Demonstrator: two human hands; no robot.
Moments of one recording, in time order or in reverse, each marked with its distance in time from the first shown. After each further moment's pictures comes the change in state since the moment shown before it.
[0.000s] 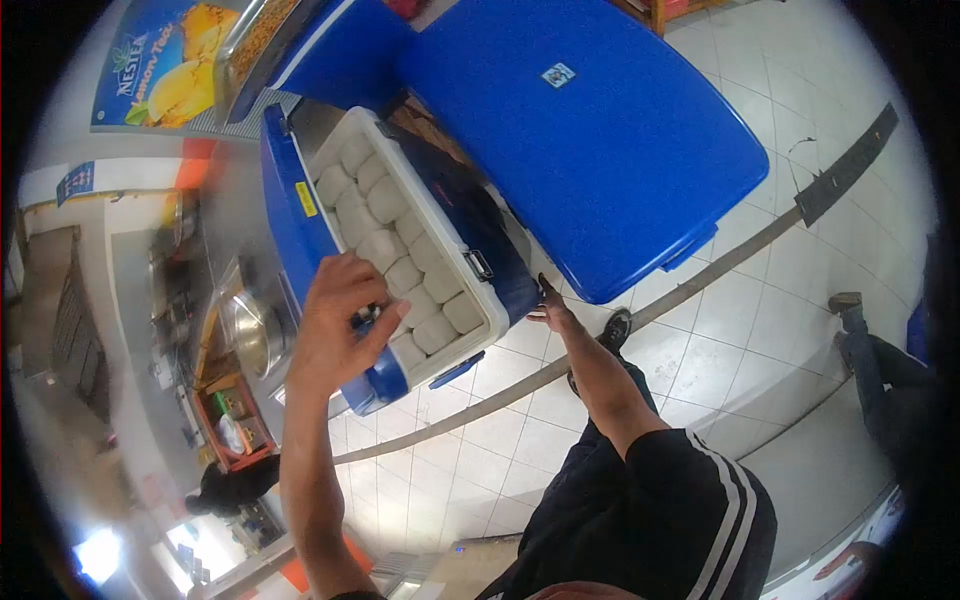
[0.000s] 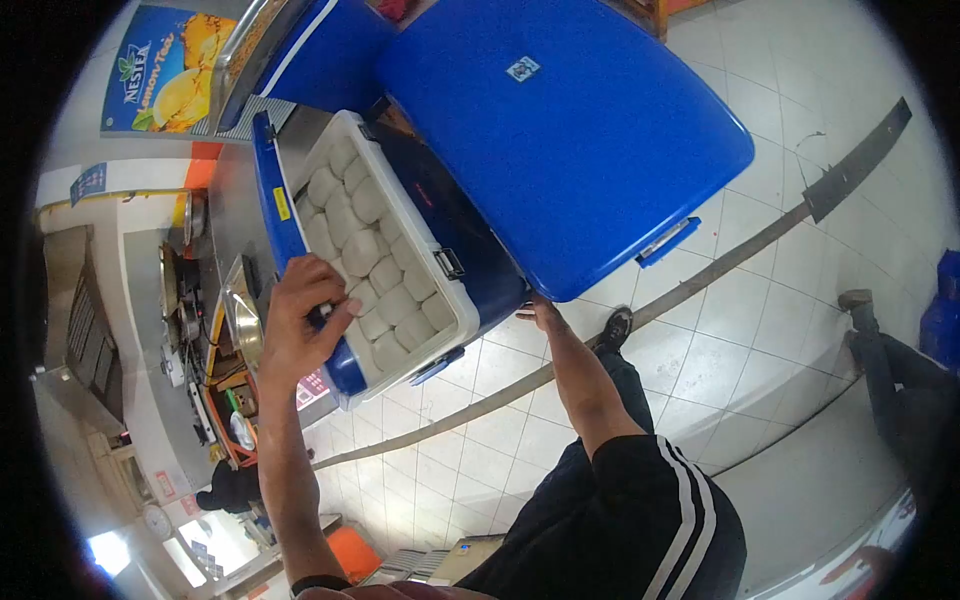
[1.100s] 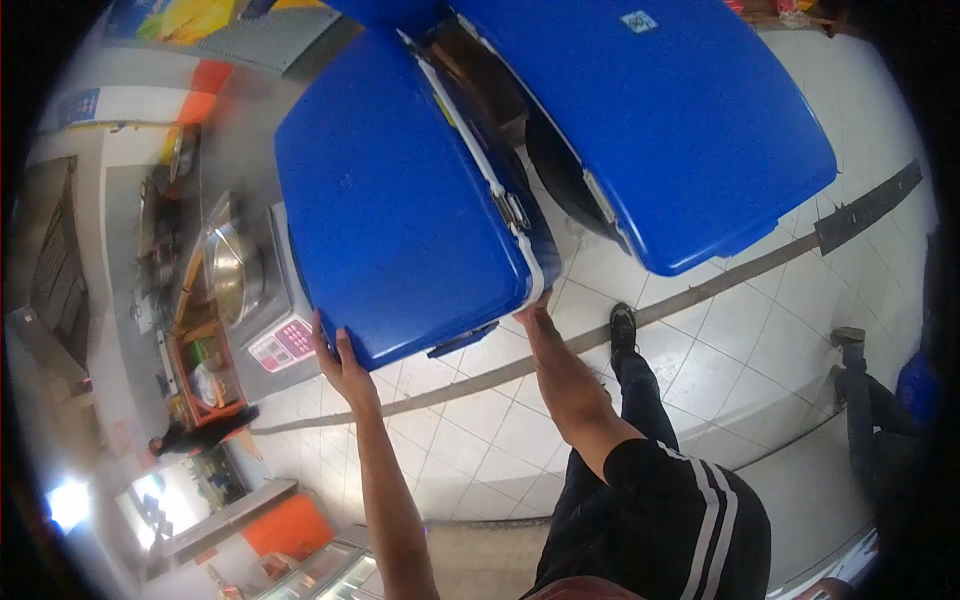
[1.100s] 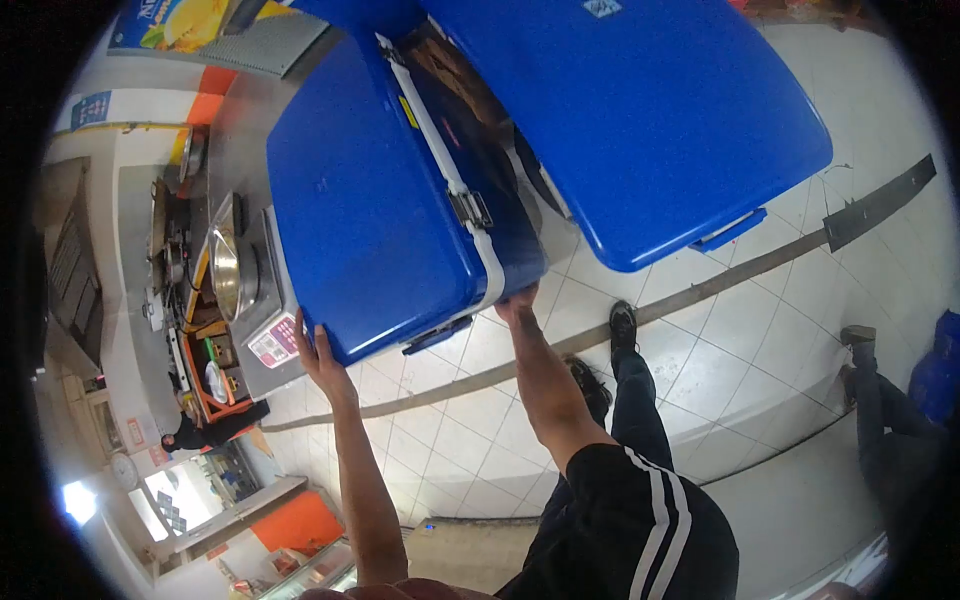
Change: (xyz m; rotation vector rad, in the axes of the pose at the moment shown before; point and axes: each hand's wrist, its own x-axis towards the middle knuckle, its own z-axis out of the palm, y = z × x) left_hand -0.183 -0.083 0.186 -0.627 0.994 -0.878; right_hand 0.050 0.077 0.062 0.922 -0.467 -0.291
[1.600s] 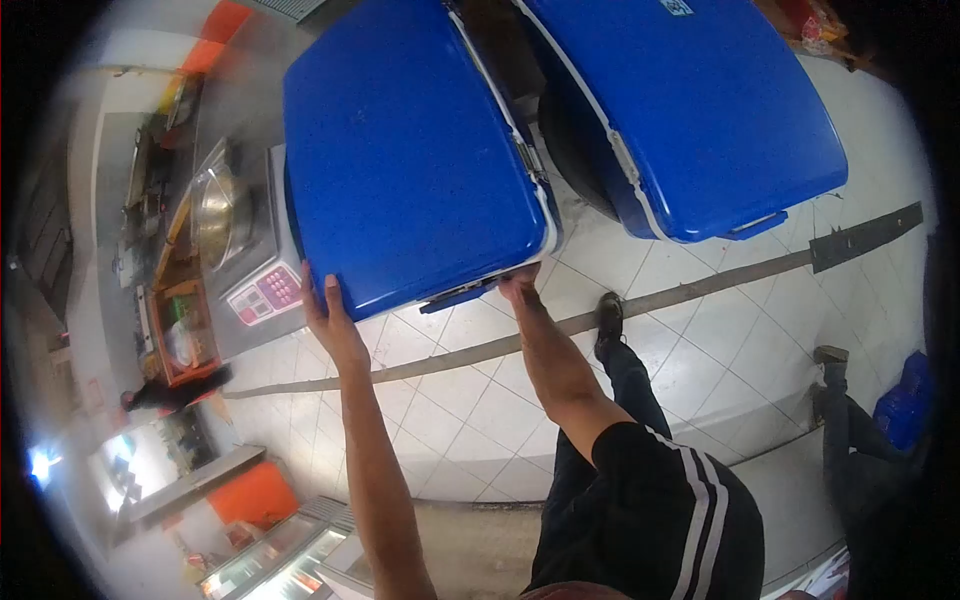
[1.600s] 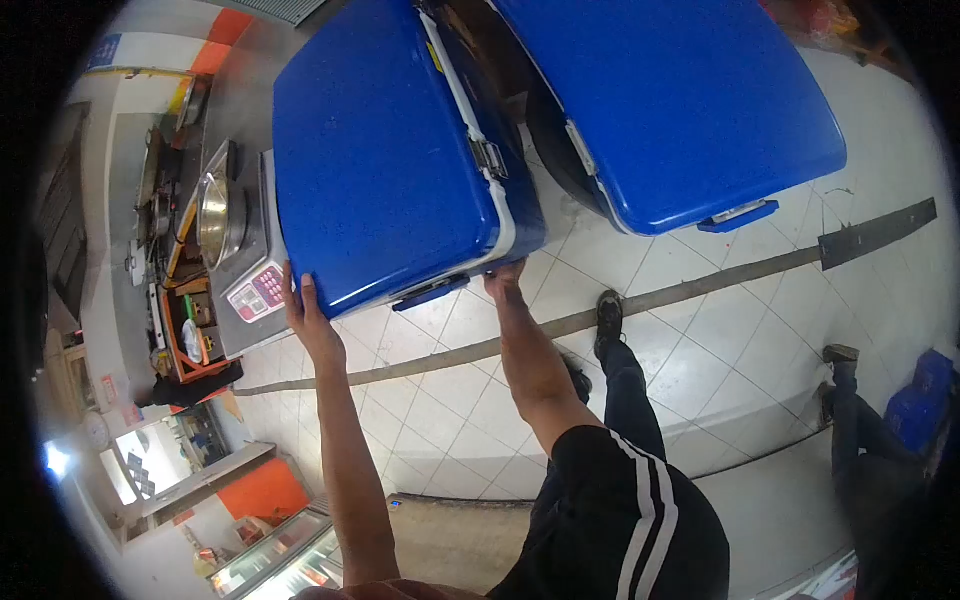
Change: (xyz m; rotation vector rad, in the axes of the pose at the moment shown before) left_hand -0.012 0.006 0.005 -0.136 0.058 -0.033; right_hand -0.011 0.016 -0.005 -0.337 0.276 -0.049
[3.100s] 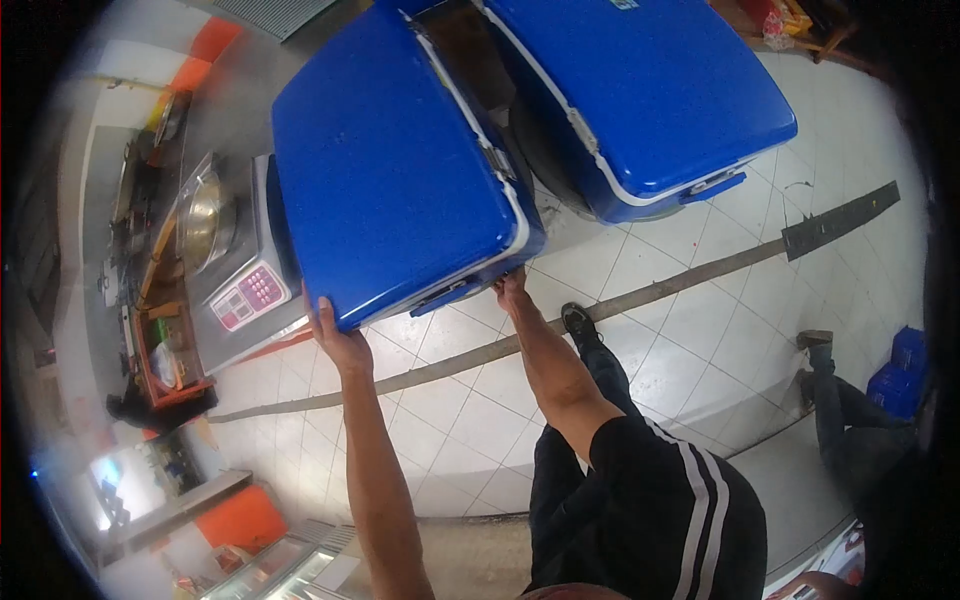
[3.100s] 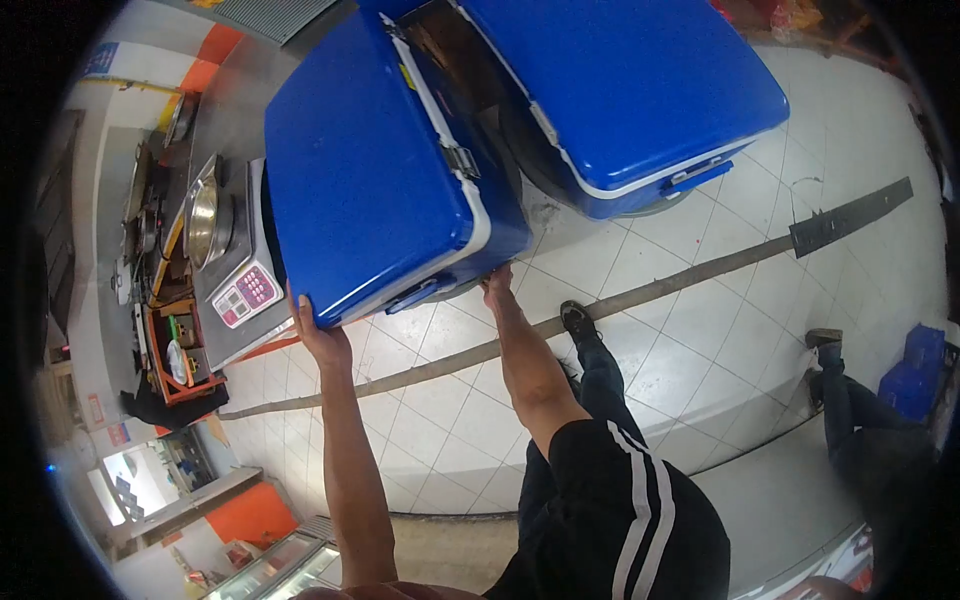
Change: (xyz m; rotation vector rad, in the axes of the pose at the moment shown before) left_hand -0.044 -0.035 0.000 -0.495 -0.014 -0.097; right_hand -0.001 -0.031 -0.057 -0.390 0.265 0.118
